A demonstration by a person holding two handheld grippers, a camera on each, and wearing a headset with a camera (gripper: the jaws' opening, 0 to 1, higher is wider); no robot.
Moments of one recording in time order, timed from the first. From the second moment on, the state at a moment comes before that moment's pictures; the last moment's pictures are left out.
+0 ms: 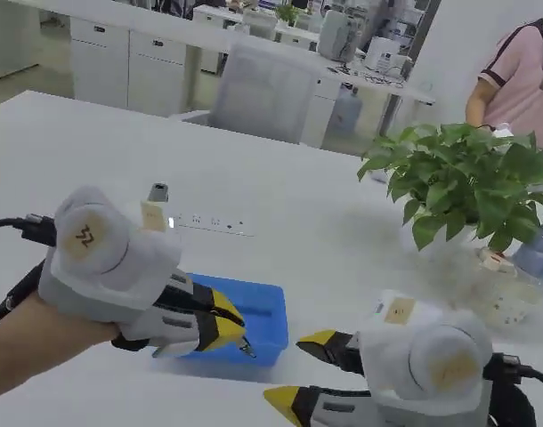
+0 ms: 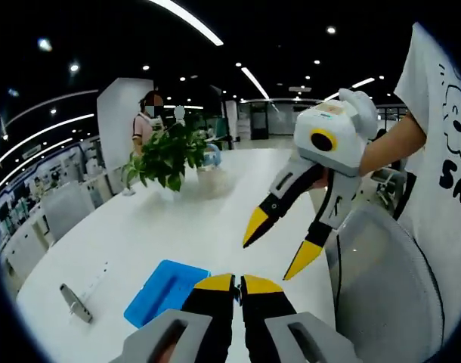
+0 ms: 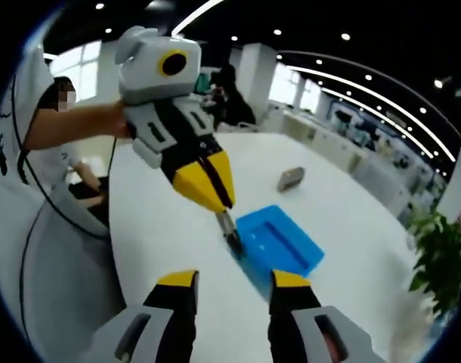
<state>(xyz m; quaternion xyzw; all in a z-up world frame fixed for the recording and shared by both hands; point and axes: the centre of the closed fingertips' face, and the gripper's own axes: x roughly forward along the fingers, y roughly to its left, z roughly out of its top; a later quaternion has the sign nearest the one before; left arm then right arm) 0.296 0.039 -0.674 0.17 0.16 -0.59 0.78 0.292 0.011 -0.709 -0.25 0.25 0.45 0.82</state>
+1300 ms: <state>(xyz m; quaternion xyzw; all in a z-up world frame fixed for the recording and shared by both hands) 0.231 0.104 -0.725 0.04 0.26 -0.44 0.86 0.277 0.046 -0.776 -0.45 0.28 0.58 0.61</state>
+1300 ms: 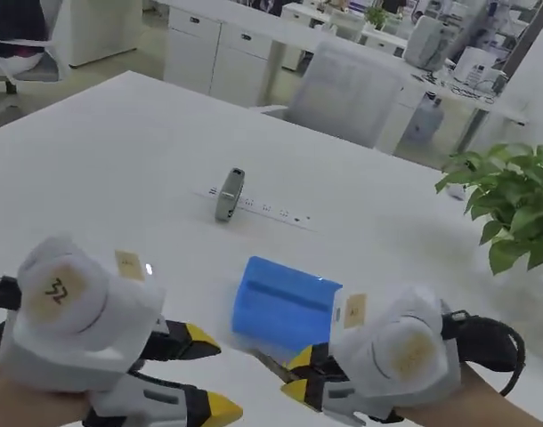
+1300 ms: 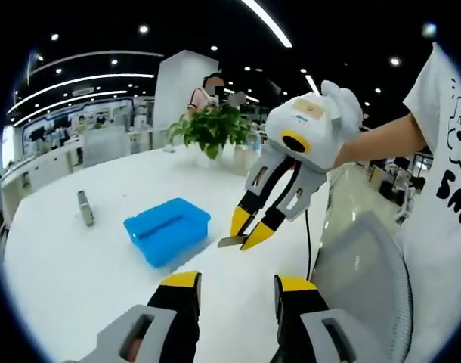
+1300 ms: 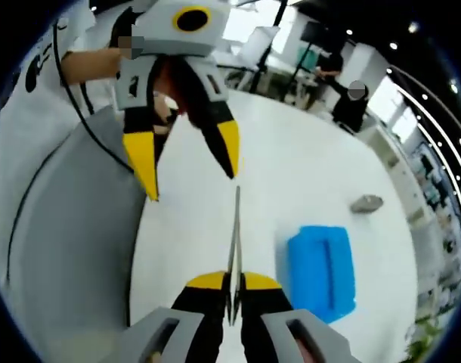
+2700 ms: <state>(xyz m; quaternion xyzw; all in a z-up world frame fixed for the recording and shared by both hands) 0.222 0.173 -0.757 0.00 0.28 -0.17 0.94 0.292 0.036 -0.835 -0.40 0.35 0.53 0.67</state>
